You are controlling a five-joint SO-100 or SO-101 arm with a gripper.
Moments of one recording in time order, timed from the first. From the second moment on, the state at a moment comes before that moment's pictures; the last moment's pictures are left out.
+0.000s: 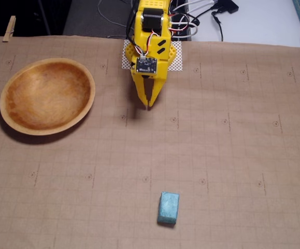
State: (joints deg) arm 1.8 196.6 180.4 77.9 90.6
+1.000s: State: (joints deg) arm -0.6 196.6 152.4 77.9 90.6
